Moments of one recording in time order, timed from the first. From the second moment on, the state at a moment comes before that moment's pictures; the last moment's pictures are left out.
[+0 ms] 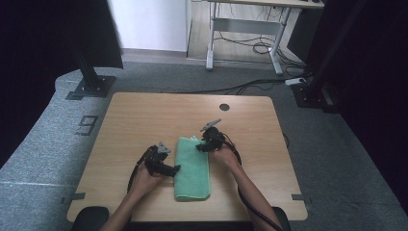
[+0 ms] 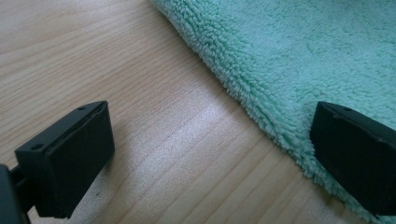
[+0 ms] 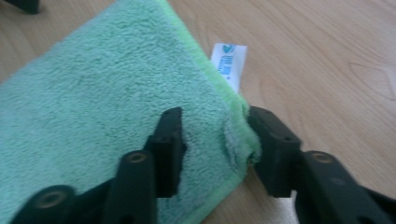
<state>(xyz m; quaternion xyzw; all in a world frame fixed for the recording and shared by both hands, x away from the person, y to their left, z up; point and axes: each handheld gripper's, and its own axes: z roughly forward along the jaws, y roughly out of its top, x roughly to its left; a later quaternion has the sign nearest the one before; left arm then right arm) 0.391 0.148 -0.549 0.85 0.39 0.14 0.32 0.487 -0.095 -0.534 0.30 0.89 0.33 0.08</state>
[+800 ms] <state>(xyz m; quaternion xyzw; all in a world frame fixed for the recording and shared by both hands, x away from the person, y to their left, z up) 0.386 0.142 -0.547 0.86 0.38 0.13 0.32 0.482 -0.101 -0.518 0.31 0.88 0.35 0.05</state>
